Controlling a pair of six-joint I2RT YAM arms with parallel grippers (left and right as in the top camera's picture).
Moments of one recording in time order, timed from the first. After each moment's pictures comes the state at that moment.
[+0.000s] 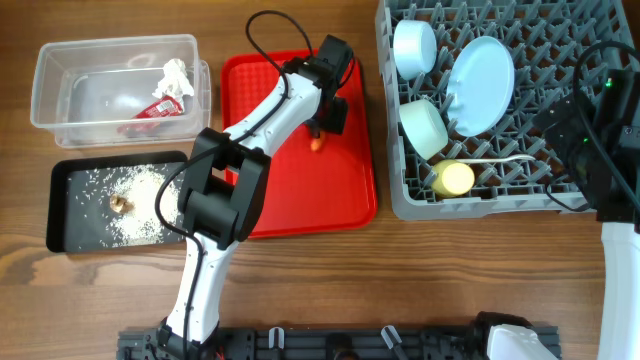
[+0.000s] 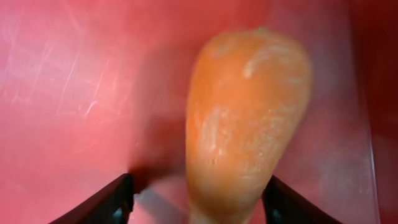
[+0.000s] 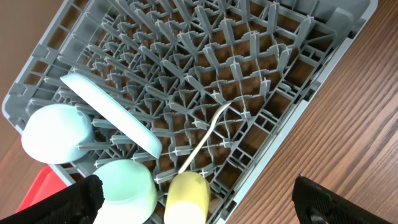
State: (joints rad) left arm -0.50 2.34 1.87 -0.89 -0.06 -0.27; right arm -0.14 1.21 1.46 -1.20 0.23 0.77
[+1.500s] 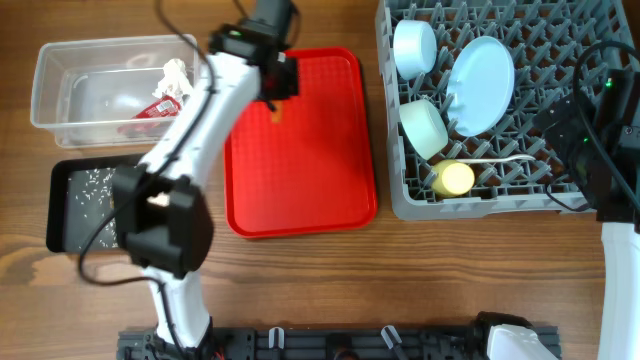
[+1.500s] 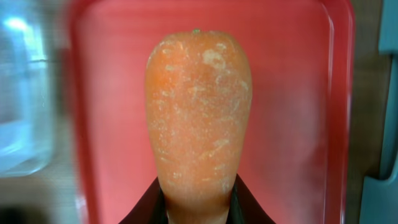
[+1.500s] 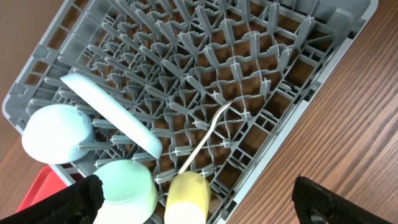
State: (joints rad) left arm -0.31 2.03 1.87 -1.04 -0.05 -0.36; right arm -0.14 1.21 1.46 -1.20 0.23 0.77
